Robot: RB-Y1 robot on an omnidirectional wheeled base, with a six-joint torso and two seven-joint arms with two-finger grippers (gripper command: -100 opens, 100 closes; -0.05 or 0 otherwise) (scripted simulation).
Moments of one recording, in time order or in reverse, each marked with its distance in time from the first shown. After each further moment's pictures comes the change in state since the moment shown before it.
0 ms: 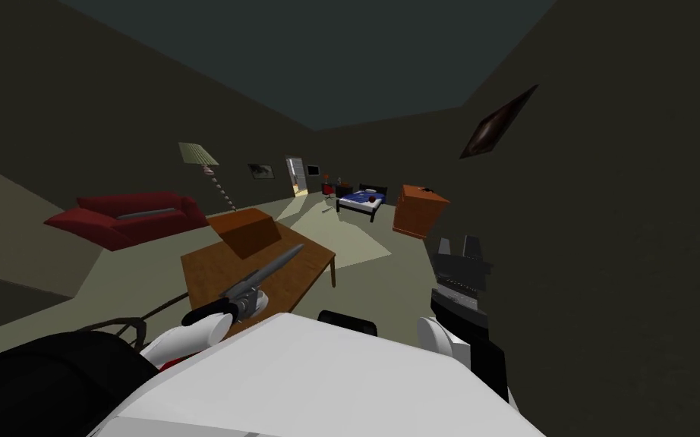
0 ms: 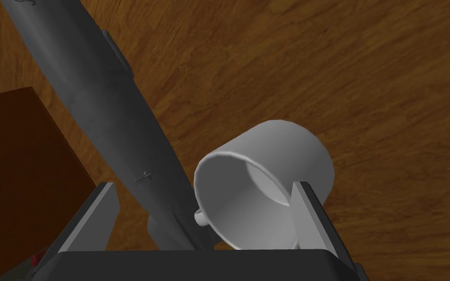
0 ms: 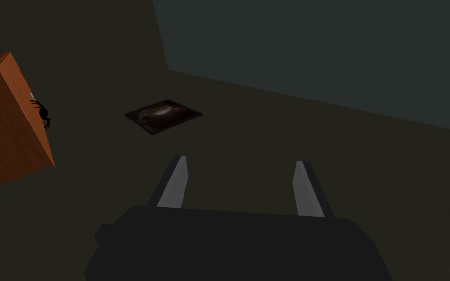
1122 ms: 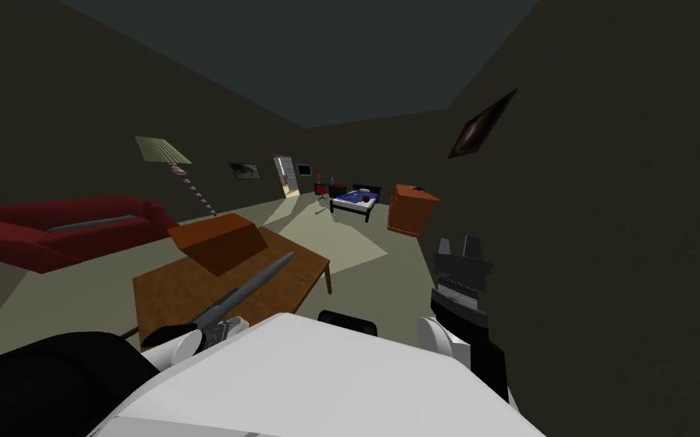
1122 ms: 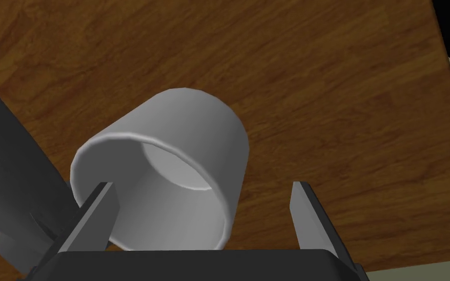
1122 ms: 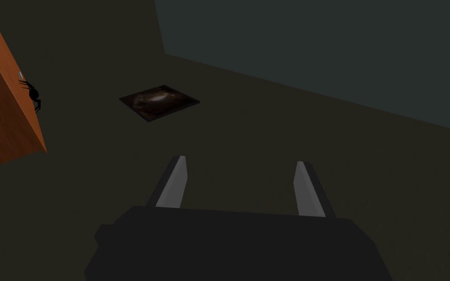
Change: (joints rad) left arm 0.045 0.021 0.110 0.159 0.126 0.316 0.024; right arm 0.000 0.000 0.000 0.000 0.000 0.000 0.000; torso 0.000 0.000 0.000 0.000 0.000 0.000
